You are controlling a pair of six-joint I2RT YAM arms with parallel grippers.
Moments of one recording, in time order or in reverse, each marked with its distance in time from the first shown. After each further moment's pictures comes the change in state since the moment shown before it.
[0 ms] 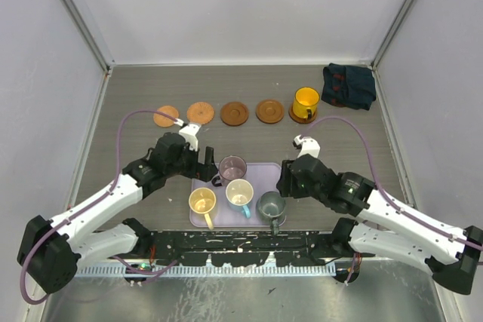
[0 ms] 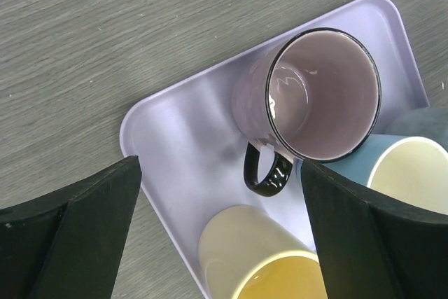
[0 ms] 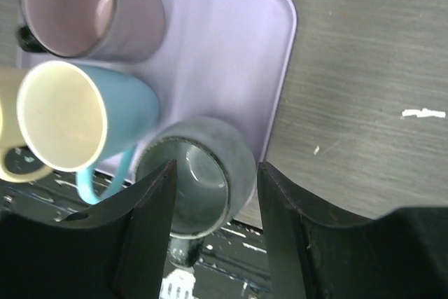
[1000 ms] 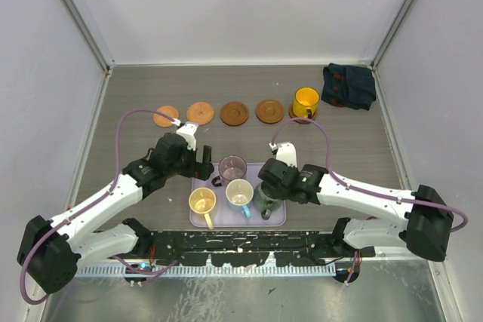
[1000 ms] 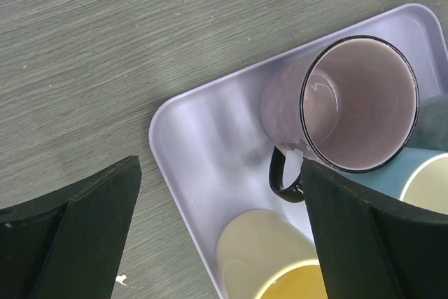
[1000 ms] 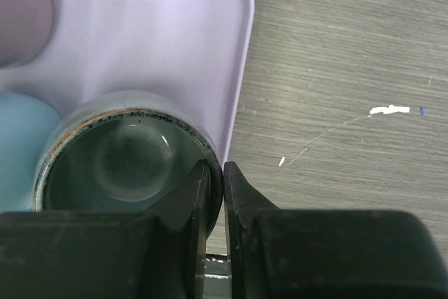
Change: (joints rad) left arm 0.000 0.002 0.000 -0.021 -0.093 0.000; right arm 0.068 0.380 0.006 -0.007 0.147 0.033
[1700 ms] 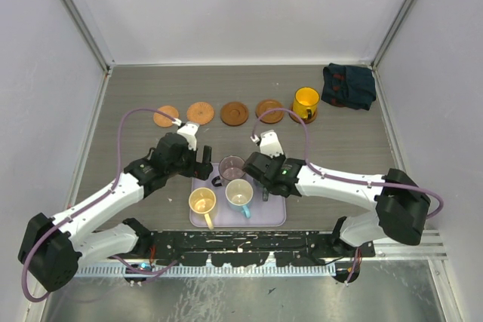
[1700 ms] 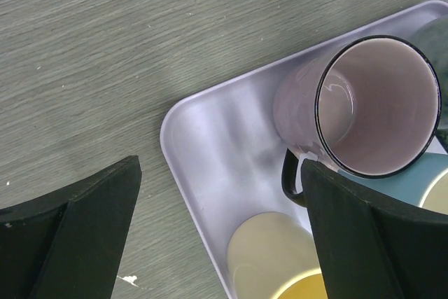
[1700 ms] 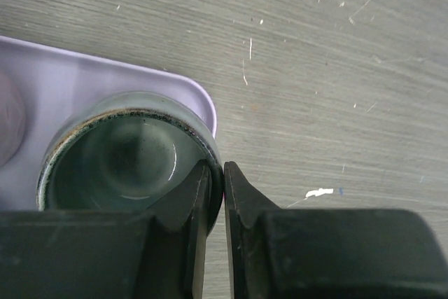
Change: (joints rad) left arm 0.000 0.017 0.000 0.002 -0.030 0.025; right arm 0.003 0.209 0.096 0.150 0.300 -0.189
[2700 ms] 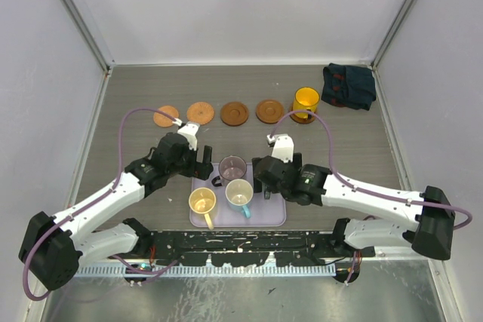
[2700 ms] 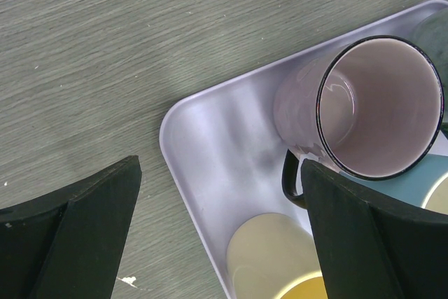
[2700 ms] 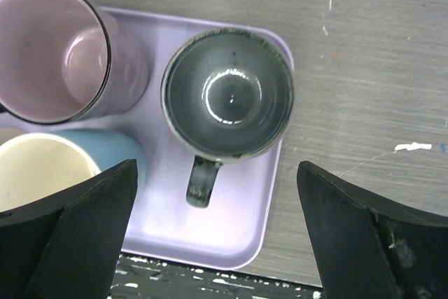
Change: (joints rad) left arm 0.000 0.011 0.000 0.006 -0.001 -0.003; right arm 0.063 -0.230 0.005 -0.077 -0.182 0.229
